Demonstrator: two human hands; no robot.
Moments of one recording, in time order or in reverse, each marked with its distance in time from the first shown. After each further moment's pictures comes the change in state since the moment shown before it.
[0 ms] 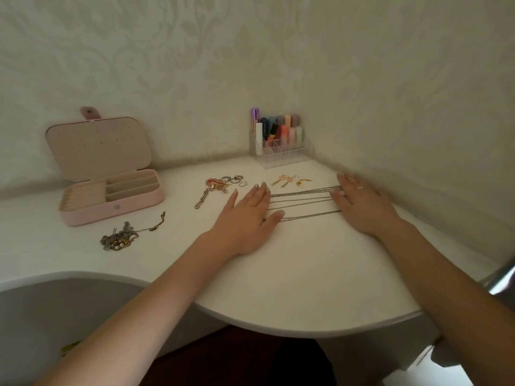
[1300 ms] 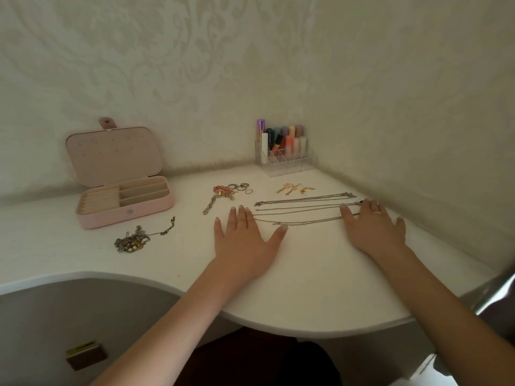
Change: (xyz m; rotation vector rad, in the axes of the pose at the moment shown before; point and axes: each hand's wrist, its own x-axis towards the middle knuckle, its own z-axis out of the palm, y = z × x) left_hand -0.034 0.023 0.004 -0.037 -0.005 -0.373; right_hand -0.033 -0.018 0.000 0.021 -0.066 0.373
